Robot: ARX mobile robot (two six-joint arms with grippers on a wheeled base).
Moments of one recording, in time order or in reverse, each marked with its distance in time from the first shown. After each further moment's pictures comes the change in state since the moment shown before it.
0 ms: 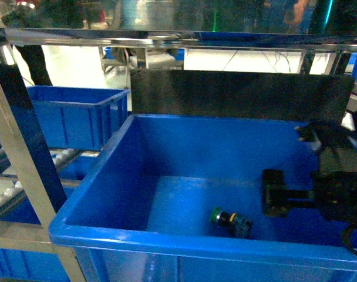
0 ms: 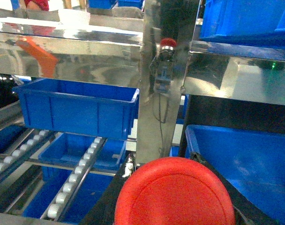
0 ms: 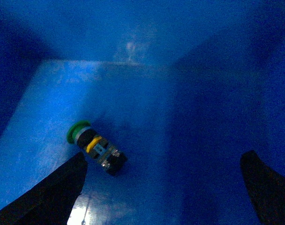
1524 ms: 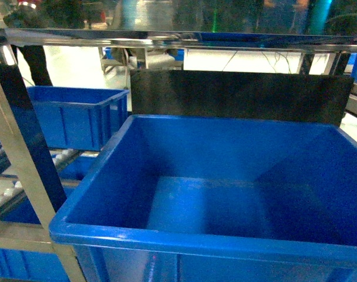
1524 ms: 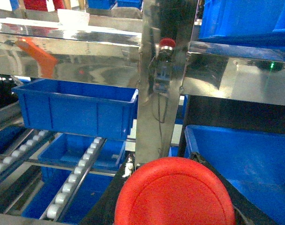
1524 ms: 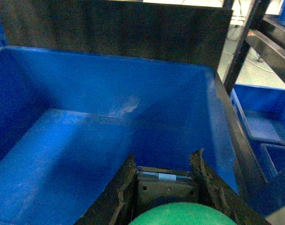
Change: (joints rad) left arm 0.000 0.000 0.000 0.000 0.001 0.000; right arm -0.238 -0.637 -0.566 0.330 -0.140 -0.201
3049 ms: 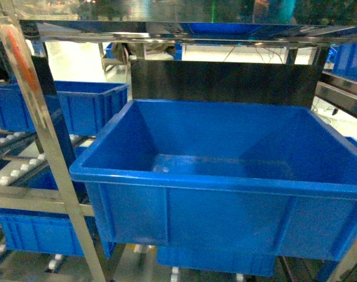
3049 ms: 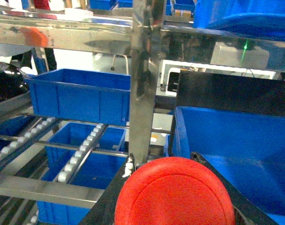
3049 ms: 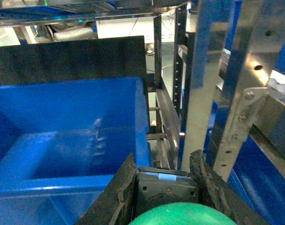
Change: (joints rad) left arm 0.000 -0.002 0.000 0.000 -0.001 0.000; right arm -0.187 -0.330 -0.010 -0.220 0.023 0.091
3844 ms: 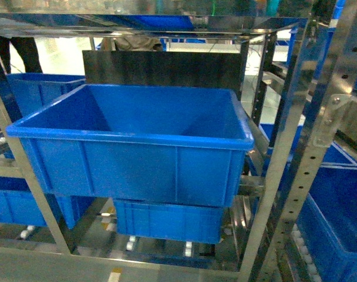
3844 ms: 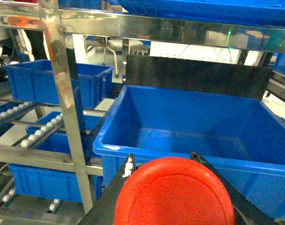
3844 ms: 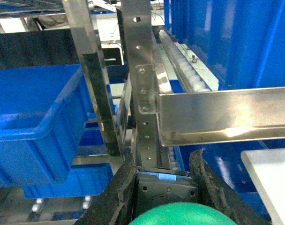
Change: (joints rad) left arm 0.000 0.000 0.000 -0.002 0.000 0.000; right arm 0.000 0.003 0.000 -0.002 0.000 0.000
